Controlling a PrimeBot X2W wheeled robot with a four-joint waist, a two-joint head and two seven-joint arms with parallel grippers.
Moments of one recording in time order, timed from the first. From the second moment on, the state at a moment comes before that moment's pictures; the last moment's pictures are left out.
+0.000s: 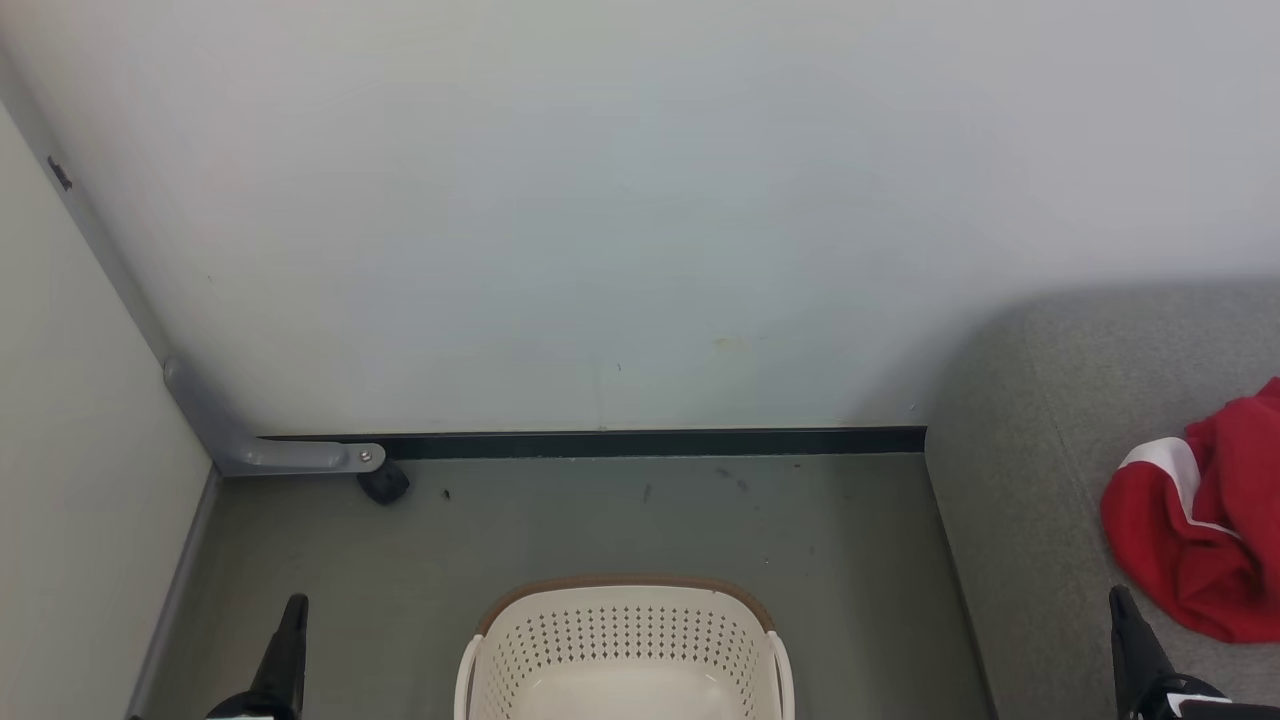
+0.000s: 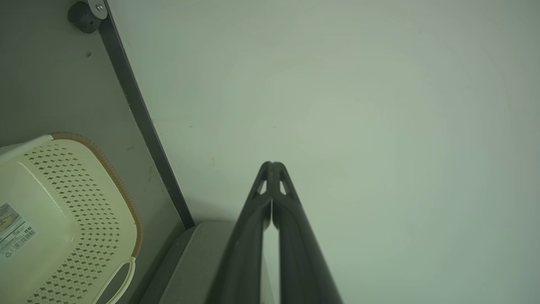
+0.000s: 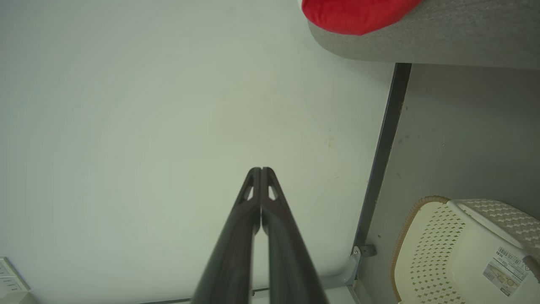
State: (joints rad) left arm -0.08 0.04 0.09 0.29 -1.60 -0.12 0.11; right arm -0.09 -0.04 -0.13 0.30 1.60 0.12 0.11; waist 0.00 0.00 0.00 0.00
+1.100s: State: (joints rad) left arm -0.08 0.04 0.09 0.29 -1.60 -0.12 0.11; right arm -0.09 -0.04 -0.13 0.30 1.60 0.12 0.11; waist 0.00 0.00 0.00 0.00
